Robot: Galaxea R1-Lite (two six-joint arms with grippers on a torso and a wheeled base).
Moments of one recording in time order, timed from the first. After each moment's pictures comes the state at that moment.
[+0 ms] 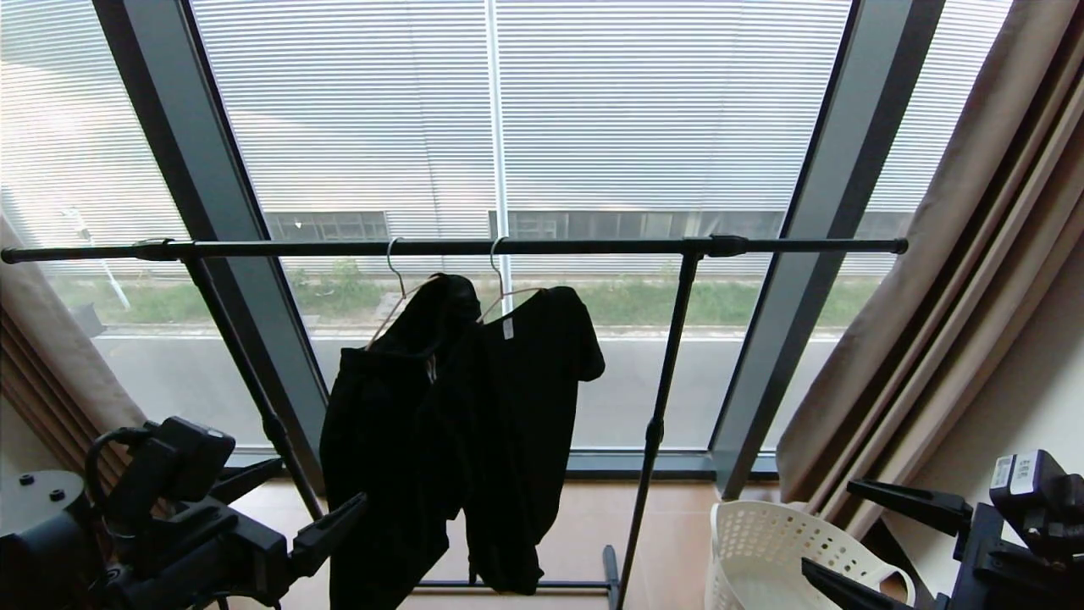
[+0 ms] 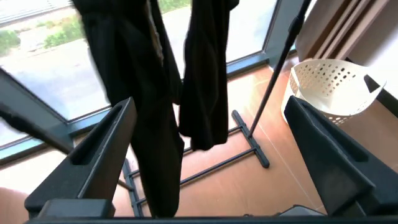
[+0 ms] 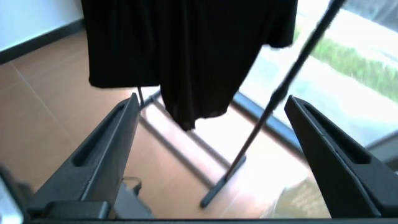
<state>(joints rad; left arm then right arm) -0.28 1.49 -0.01 -1.14 -0.08 0.07 0.29 1.28 -0.01 -0.89 0.38 -0.11</state>
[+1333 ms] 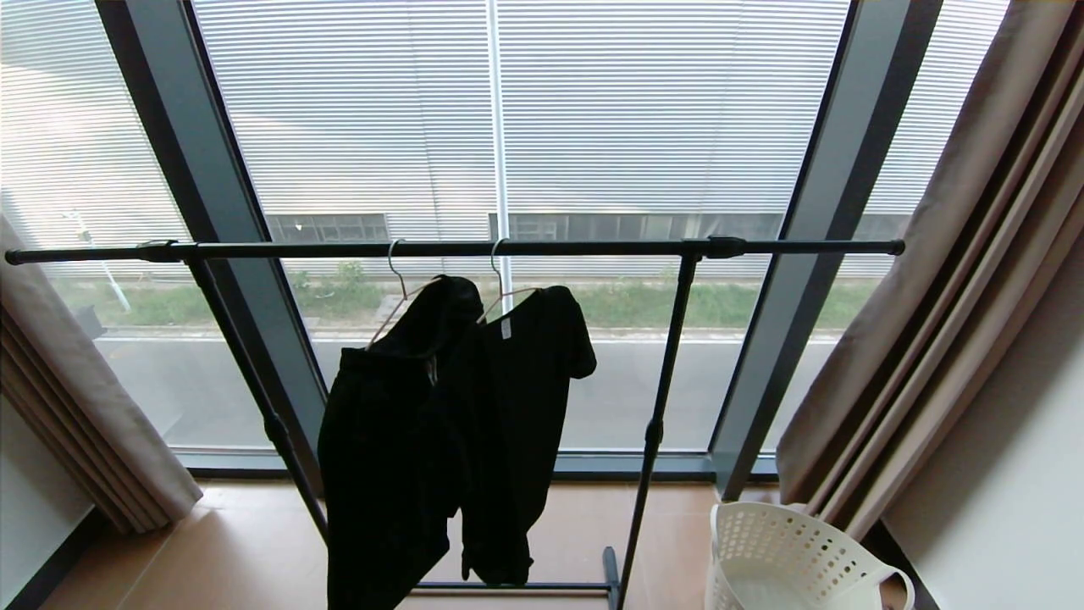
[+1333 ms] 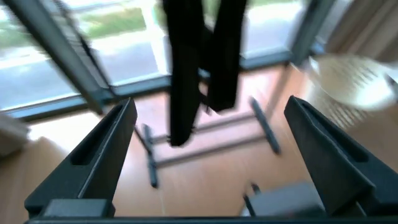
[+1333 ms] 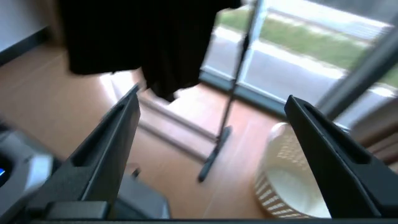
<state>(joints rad) -0.03 0.18 -0.01 0.03 -0.05 0.11 0.17 0.21 -0.01 0.00 0.20 -0.04</state>
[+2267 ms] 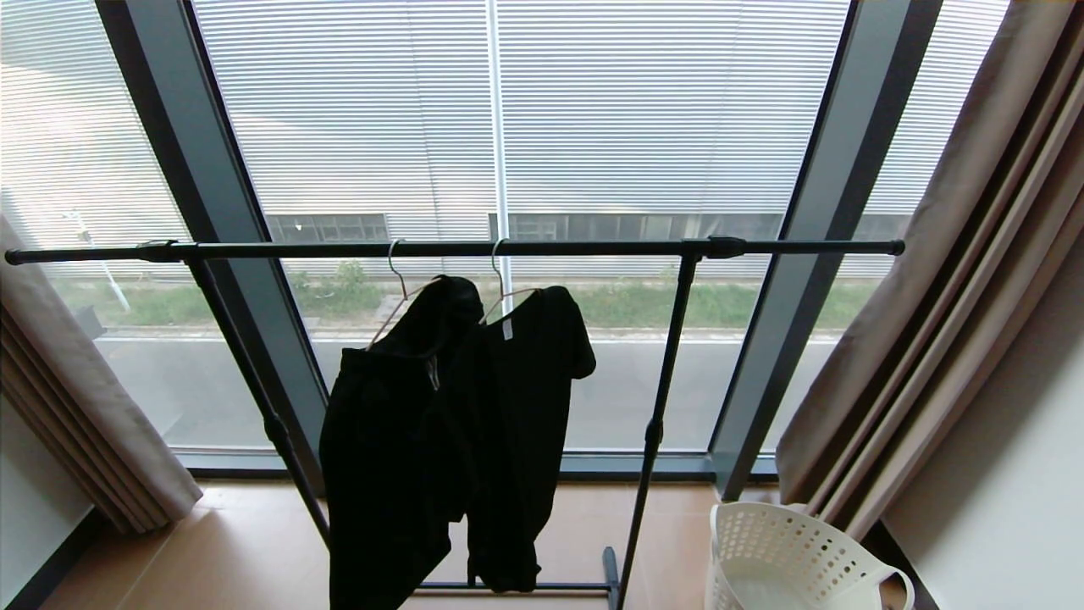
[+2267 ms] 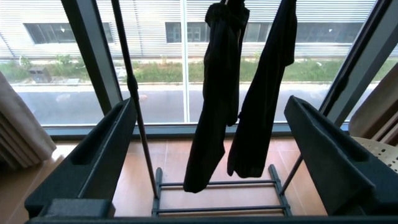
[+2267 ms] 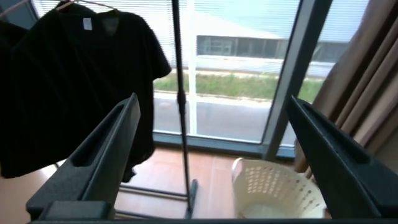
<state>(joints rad) 0.00 0.00 -0.01 0.02 -0.03 0.02 0.00 0.01 0.00 -0.04 0.12 0.05</state>
